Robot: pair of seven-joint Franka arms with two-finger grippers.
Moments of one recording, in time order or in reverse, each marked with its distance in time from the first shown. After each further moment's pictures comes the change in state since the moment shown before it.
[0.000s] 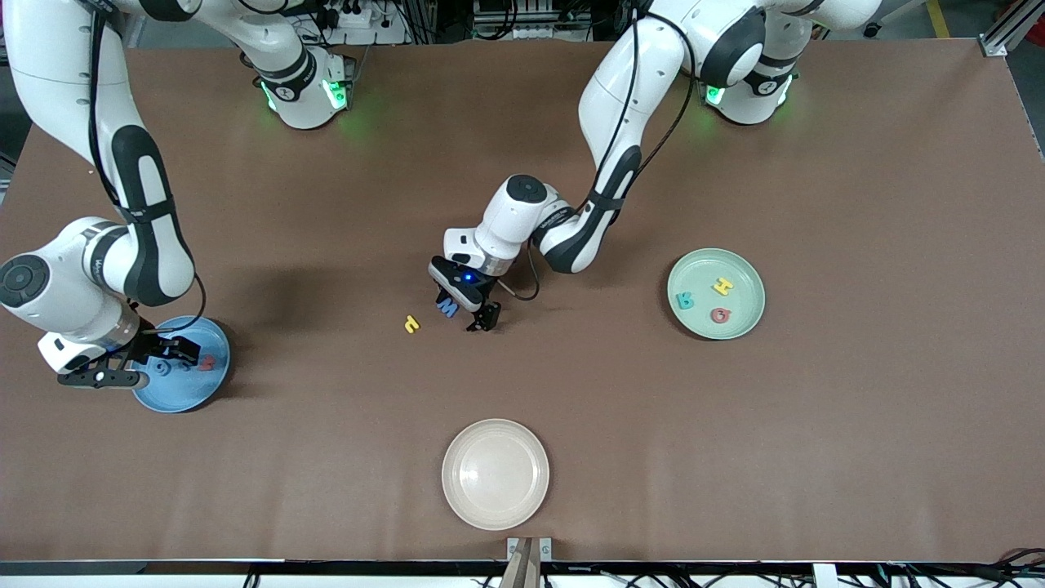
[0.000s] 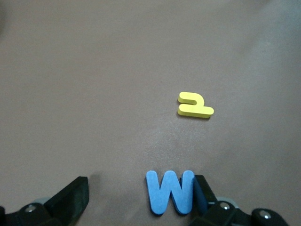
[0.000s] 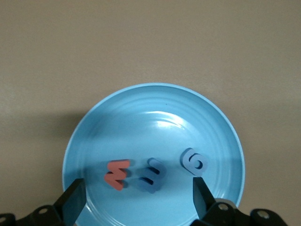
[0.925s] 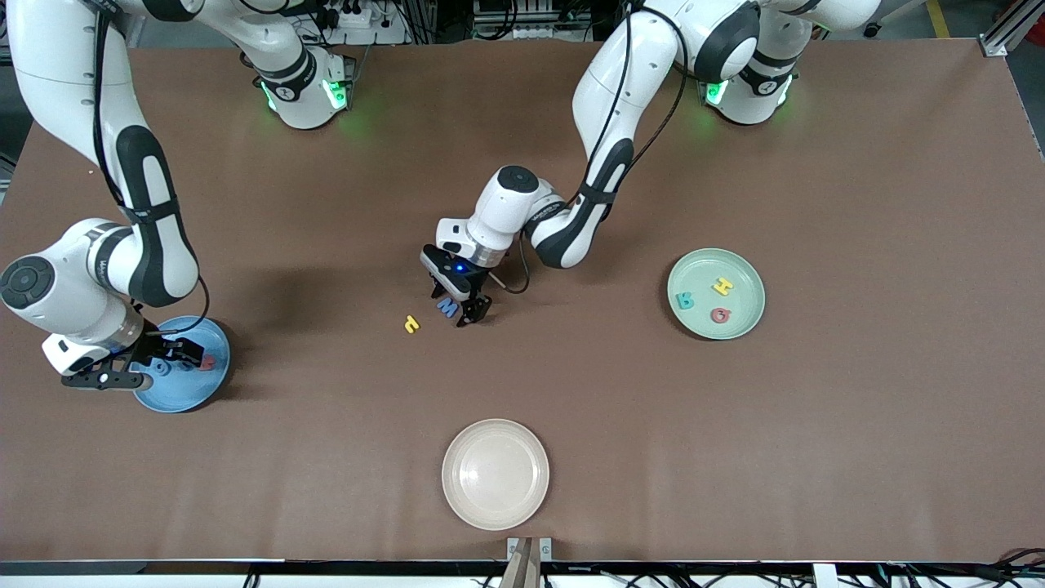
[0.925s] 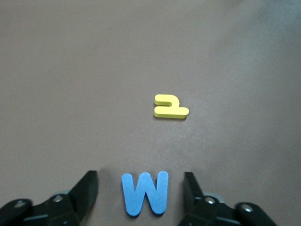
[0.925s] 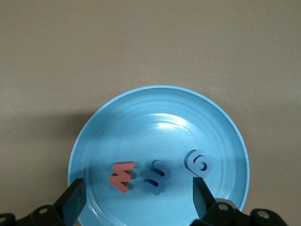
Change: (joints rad) left arm -0.030 0.000 0.016 0.010 0.045 0.000 -0.023; right arm 0.004 0.003 0.000 0.003 0.000 -0.001 0.005
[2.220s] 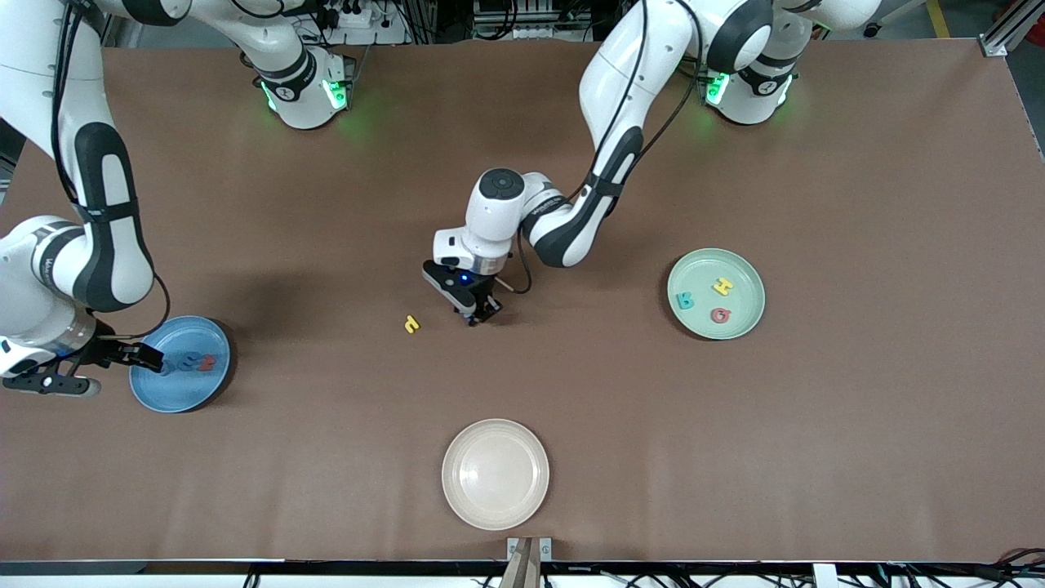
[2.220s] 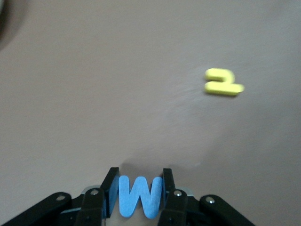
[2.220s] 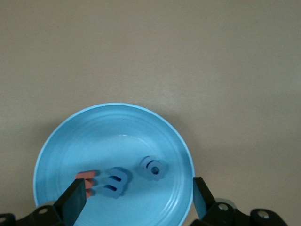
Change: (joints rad) left arm 0.051 -0.095 -0.006 0.033 0.000 -0.422 -0.003; right arm -0.079 0.003 -0.018 0.096 -0.001 -0.077 0.001
